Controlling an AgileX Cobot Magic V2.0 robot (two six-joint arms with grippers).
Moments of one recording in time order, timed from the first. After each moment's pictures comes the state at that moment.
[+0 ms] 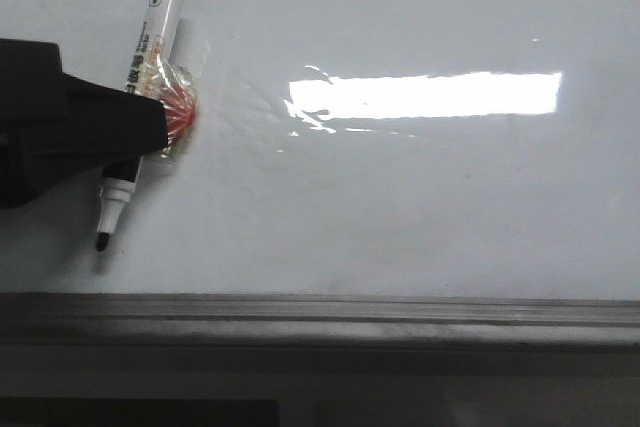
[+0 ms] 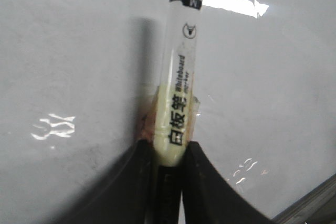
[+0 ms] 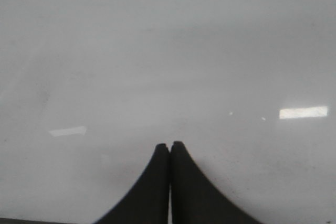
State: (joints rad) left arm -0.95 1.17 -0.22 -0.40 -0.68 -0.15; right arm 0.09 0.22 -0.14 0.17 0.28 0.07
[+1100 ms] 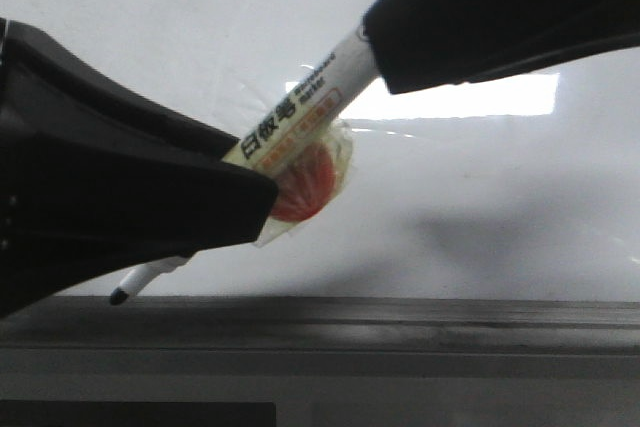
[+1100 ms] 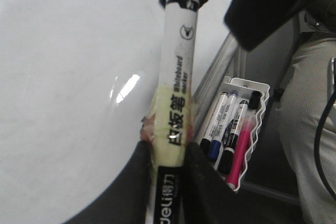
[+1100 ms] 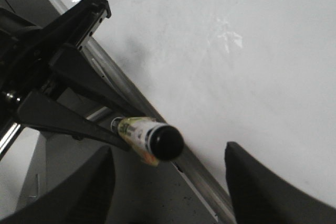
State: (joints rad) left arm -1.07 1.04 -0.33 0.13 -0.32 0.07; right arm 0.86 0.88 -0.60 0.21 0.26 -0.10
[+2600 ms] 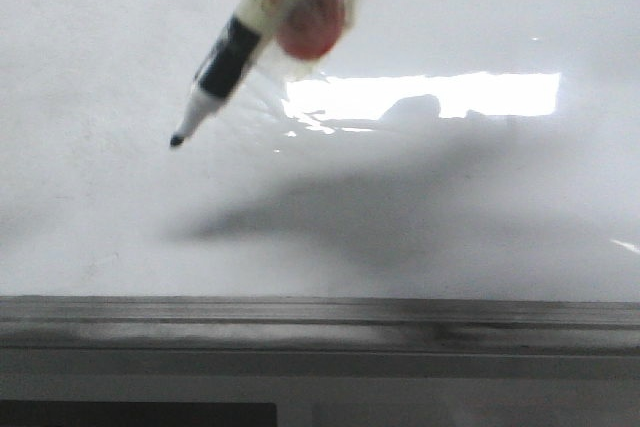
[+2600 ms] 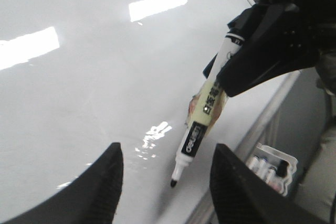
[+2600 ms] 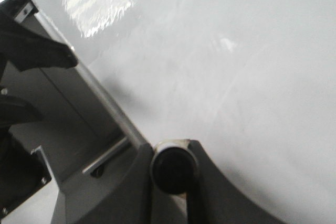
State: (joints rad) left arm -0.92 0.49 -0.33 0.04 0.02 0.02; right arm 0.83 0.98 -0.73 0.30 0.20 -0.10
